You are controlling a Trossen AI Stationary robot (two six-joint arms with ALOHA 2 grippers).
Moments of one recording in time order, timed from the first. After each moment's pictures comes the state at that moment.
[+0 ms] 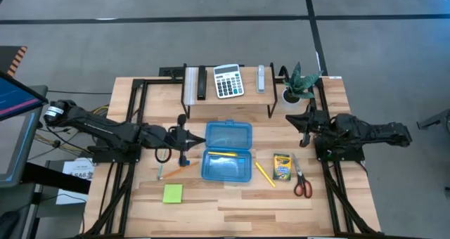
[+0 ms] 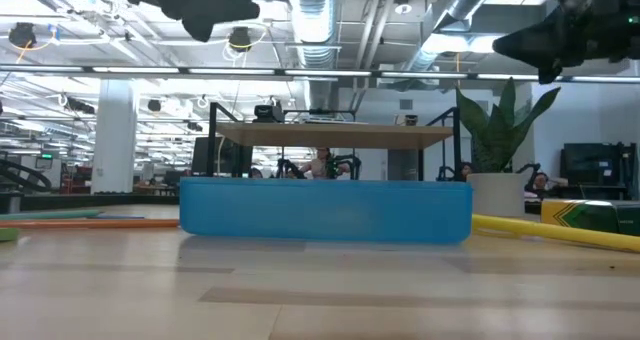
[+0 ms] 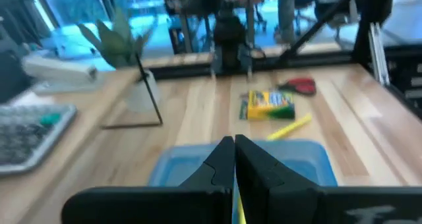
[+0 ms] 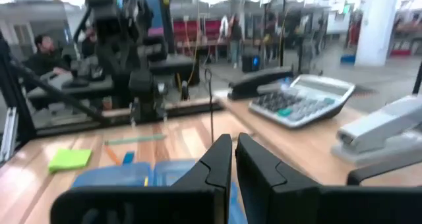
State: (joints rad) left arm -0.21 1.04 0.59 0.21 -0.31 0.04; right arm 0.03 0.14 0.17 0.03 0.34 0.05
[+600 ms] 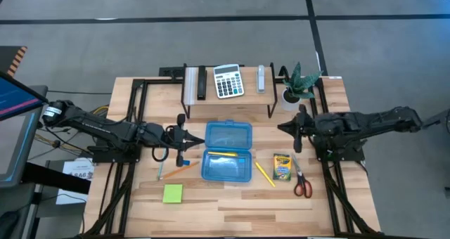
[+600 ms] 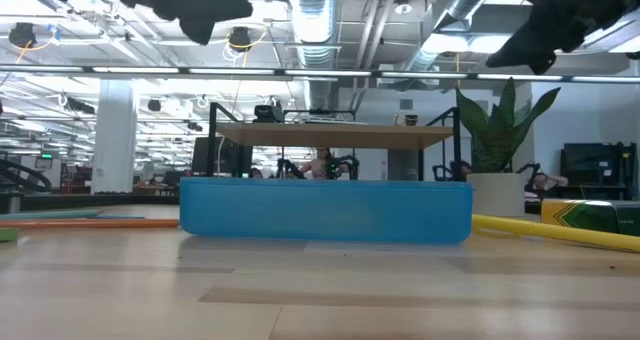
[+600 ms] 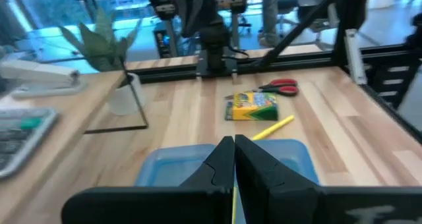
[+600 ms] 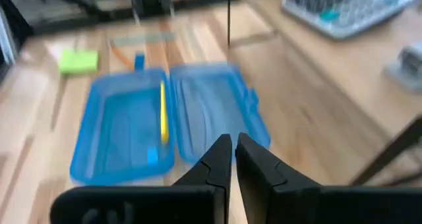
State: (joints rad) left arm -0.21 1.01 0.56 0.21 -0.23 0.04; right arm 0.13 0.58 0.53 -0.40 0.34 0.25
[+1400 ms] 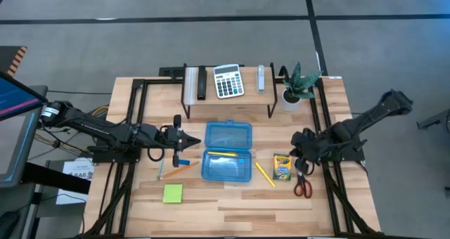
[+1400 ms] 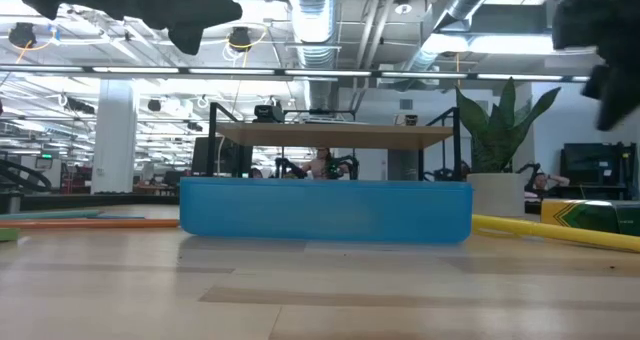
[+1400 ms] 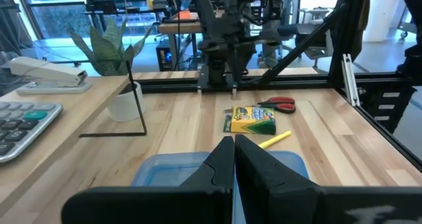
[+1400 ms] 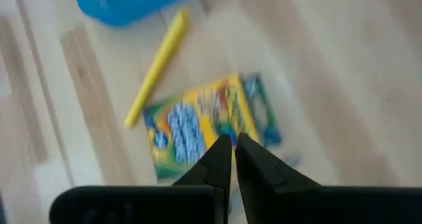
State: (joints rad) left arm -0.21 0.95 0.44 0.37 -0.25 0.00; right arm 0.49 0.84 0.62 -0.84 0.23 0.91
